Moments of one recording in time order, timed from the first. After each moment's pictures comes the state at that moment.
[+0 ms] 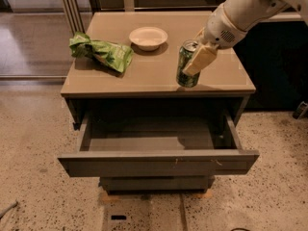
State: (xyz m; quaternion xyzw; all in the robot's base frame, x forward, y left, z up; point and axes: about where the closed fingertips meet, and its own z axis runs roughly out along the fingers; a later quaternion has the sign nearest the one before) arm 0.621 -0.111 0.911 -0.61 0.73 0.13 0.27
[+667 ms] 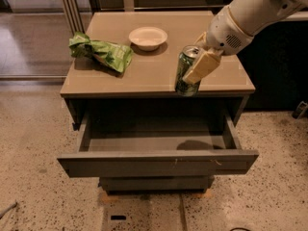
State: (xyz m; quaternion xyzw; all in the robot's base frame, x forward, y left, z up) arm 0.574 -0.107 0.920 -0.62 0.72 0.15 0.26
